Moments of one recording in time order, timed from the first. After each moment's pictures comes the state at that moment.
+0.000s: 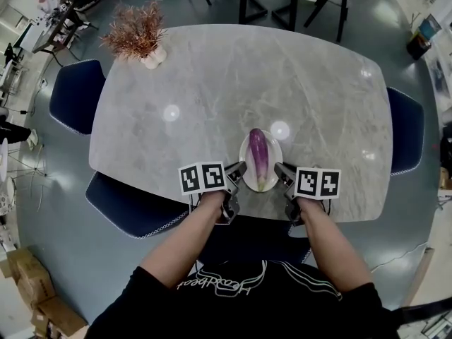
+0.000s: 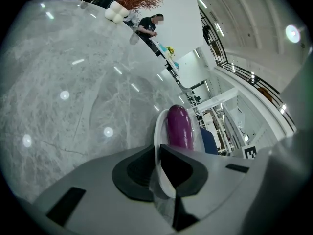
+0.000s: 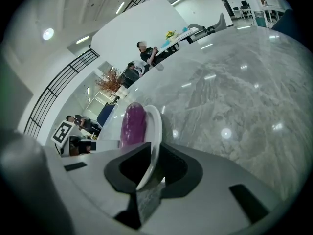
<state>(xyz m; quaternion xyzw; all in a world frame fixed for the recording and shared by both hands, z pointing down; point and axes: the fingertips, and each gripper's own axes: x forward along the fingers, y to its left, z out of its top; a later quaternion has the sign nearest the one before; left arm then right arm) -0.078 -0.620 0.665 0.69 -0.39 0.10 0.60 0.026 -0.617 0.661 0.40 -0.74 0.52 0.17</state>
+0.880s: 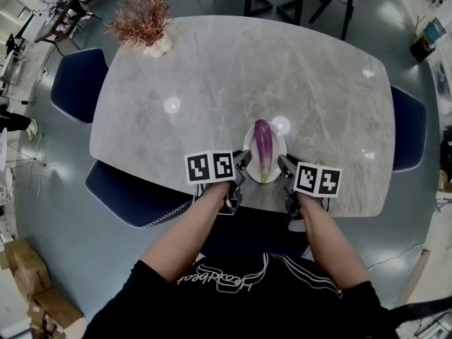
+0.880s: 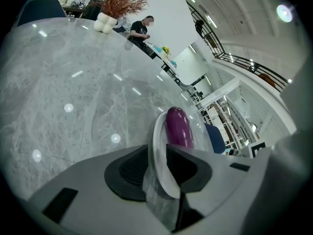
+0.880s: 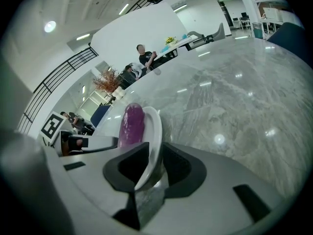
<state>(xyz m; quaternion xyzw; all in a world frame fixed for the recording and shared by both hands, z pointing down) -0.082 -0.625 0.659 0.70 -0.41 0.14 0.56 0.030 -0.616 0.662 0.44 -0.73 0.49 0.18</state>
